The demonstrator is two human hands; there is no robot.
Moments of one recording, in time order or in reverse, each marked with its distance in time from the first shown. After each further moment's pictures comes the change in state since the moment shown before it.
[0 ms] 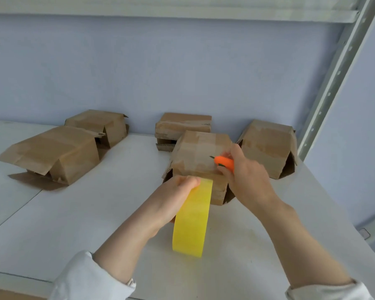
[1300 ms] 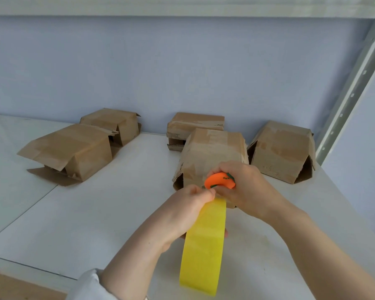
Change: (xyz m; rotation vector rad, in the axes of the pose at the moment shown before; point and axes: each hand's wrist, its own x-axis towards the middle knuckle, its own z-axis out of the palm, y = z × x) left_hand -0.037 0.004 -0.003 -0.251 -0.226 -0.050; right_hand 0.000 -0.012 0.001 0.275 -0.291 -0.233
